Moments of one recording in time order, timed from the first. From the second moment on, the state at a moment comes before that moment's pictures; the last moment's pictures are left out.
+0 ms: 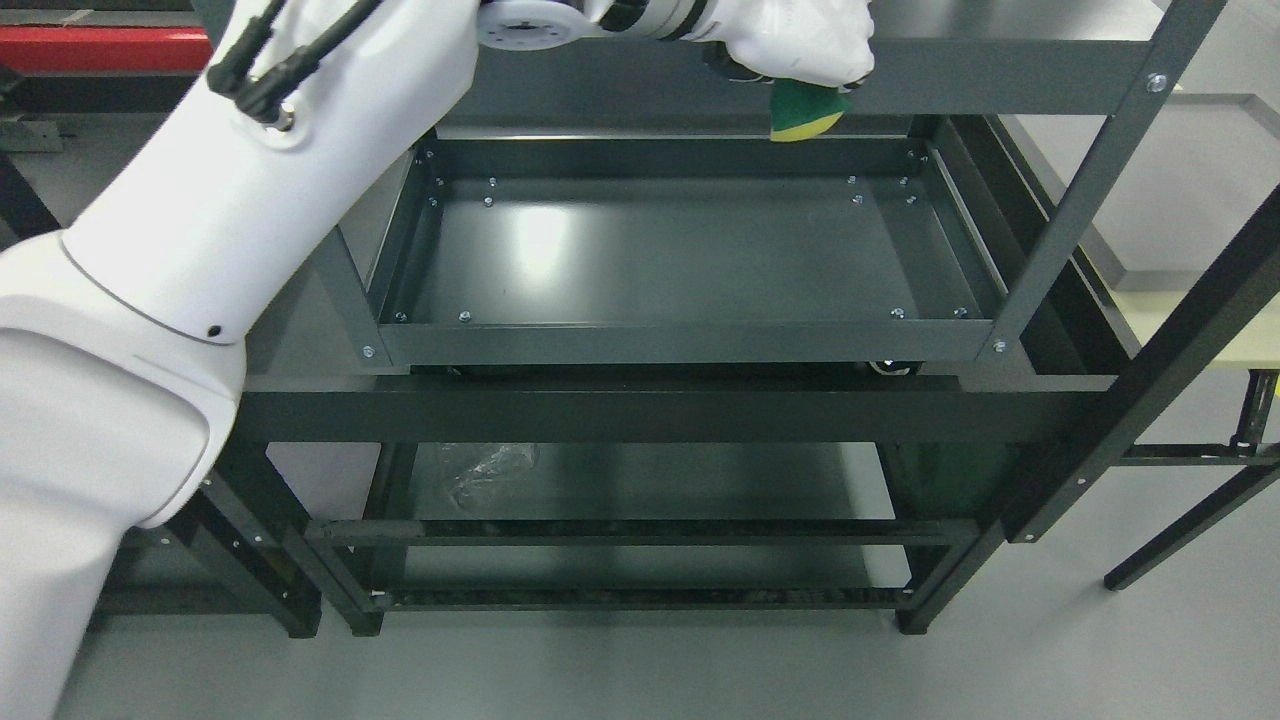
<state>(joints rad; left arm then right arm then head) -1.67 0.16 -0.87 -1.09 -1.03 -0.79 -0.52 -0.08 0.00 -0.21 0.00 -0.12 0.00 -0.07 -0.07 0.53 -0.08</state>
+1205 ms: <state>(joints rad) -1.45 0.82 -0.57 -1.39 -0.57 -0.79 -0.72 -0.08 0.00 -0.21 0.00 -0.12 0.00 -0.07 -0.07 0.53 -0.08</state>
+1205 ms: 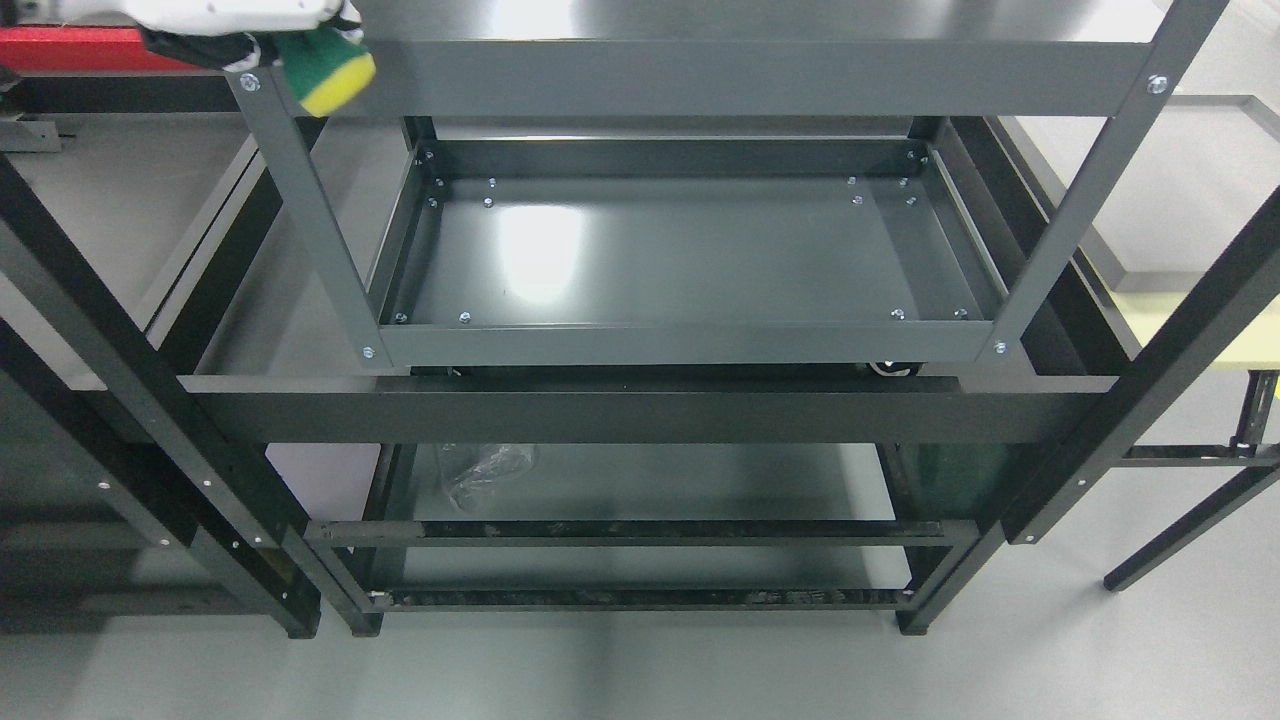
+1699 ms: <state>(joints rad) -1.65 0.57 -0.46 -1.36 -0.56 -0.79 -0.72 -0.08 0.00 -0.21 0.00 -0.12 0.00 -0.07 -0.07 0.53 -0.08</state>
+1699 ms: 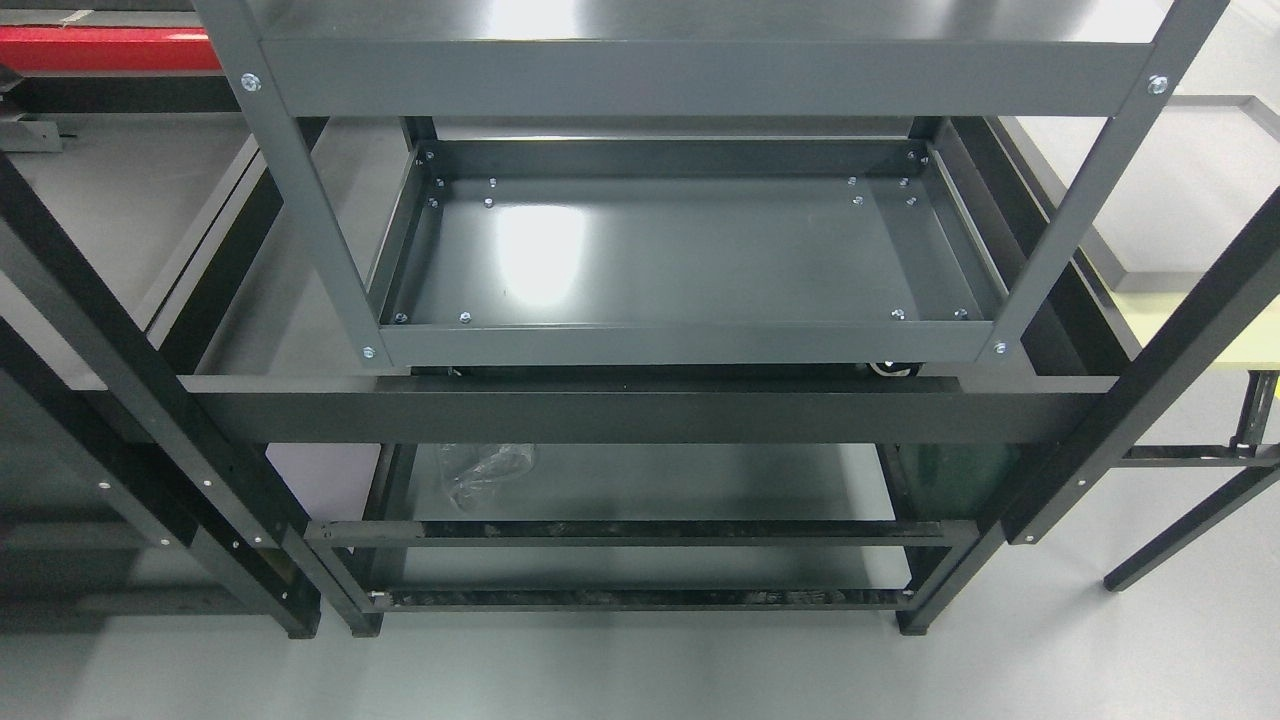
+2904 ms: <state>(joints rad) -1.90 0.06 -1.10 -1.00 -0.70 -0.64 -0.24 -0.08 0.00 -0.21 0.00 -0.12 0.00 -0.07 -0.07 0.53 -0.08</state>
